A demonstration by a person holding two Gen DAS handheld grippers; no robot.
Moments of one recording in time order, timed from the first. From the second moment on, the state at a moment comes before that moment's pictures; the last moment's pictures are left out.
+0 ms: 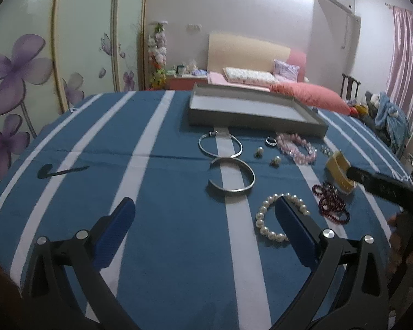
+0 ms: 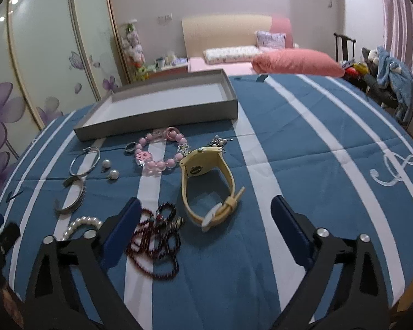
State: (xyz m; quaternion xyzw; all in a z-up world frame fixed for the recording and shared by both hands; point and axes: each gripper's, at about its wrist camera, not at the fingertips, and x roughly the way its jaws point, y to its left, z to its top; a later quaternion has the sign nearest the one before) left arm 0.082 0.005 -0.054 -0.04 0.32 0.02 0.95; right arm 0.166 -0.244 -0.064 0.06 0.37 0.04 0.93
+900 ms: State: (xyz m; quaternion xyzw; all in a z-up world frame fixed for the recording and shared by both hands) left arm 0.137 -0.042 -0.091 0.00 0.43 -0.03 0.90; right arm 0.197 -0.249 -0.080 0.06 0.42 0.02 0.90
